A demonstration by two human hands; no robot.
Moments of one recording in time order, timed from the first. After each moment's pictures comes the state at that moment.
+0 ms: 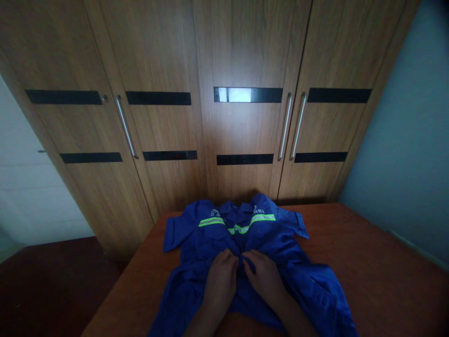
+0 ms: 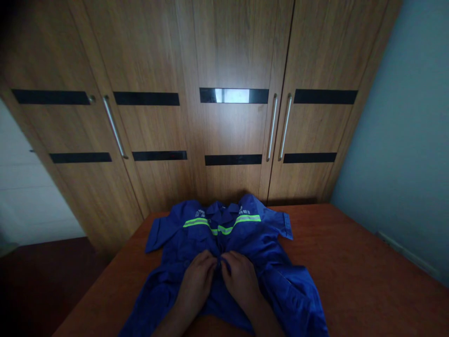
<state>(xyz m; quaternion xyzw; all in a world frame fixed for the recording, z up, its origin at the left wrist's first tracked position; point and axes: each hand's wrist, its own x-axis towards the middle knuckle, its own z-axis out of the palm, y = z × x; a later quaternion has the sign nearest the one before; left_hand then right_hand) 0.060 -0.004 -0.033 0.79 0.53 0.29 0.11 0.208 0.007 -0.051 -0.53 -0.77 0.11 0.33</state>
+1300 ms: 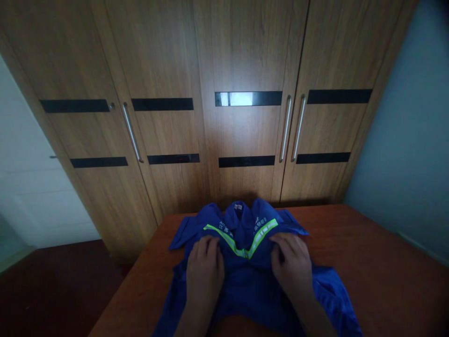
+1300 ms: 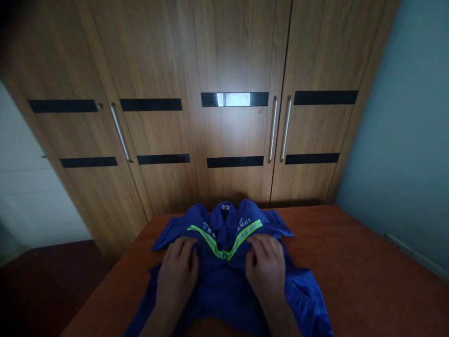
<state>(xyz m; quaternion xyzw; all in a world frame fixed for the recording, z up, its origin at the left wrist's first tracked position) 0.033 -0.014 0.016 0.72 0.62 0.29 -0.13 0.249 -0.001 -0.011 -0.57 -0.69 -0.09 0.43</state>
